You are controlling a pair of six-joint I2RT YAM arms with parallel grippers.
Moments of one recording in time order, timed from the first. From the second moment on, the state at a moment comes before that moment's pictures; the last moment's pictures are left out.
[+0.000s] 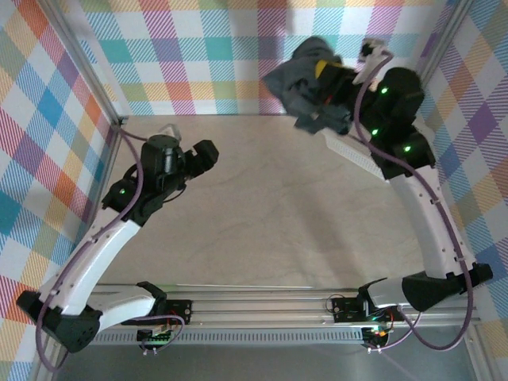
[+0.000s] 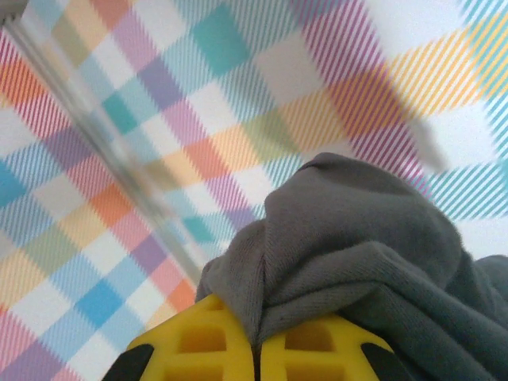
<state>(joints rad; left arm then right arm) -0.52 1.09 1.29 -0.68 -0.17 -0.81 0.38 1.37 1.73 -0.32 -0.19 0.48</state>
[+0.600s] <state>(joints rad) -0.60 0.97 0.87 -0.84 -0.08 -0.98 0.70 1.52 1.19 -0.49 -0.29 0.60</state>
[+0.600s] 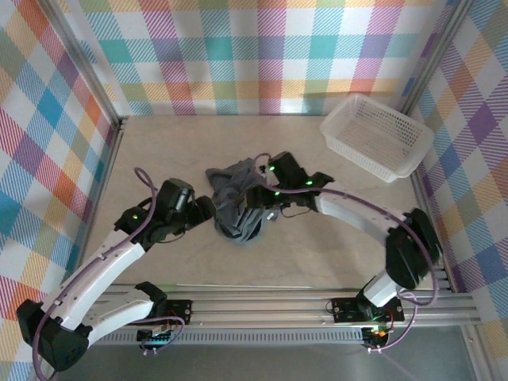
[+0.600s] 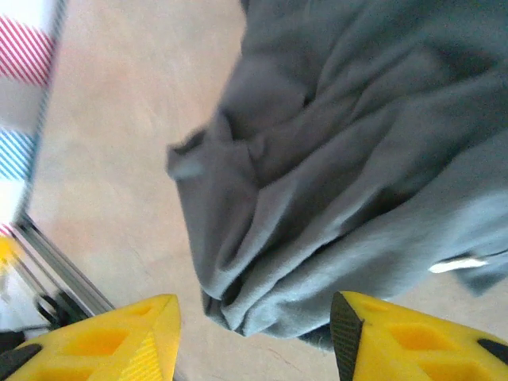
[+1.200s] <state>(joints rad) -0.66 1.26 0.64 -0.42 -0.08 -1.44 0.51 2.09 1.62 -0.52 -0.43 0.40</state>
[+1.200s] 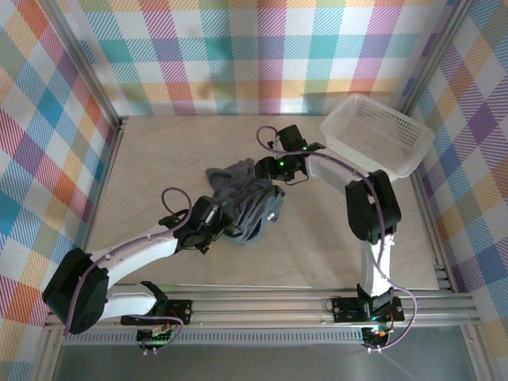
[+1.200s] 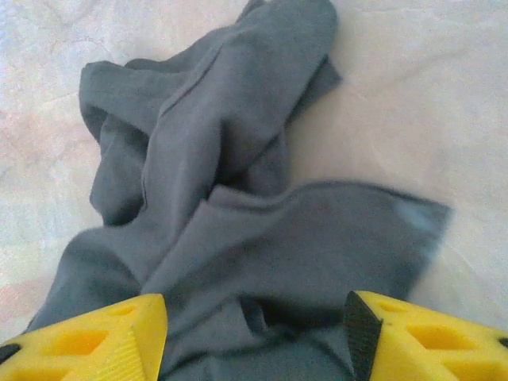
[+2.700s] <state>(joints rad) -0.33 1.65 1.49 -0.82 -0.23 -0.81 0.49 1.52 1.12 -0.53 -0.11 0.69</state>
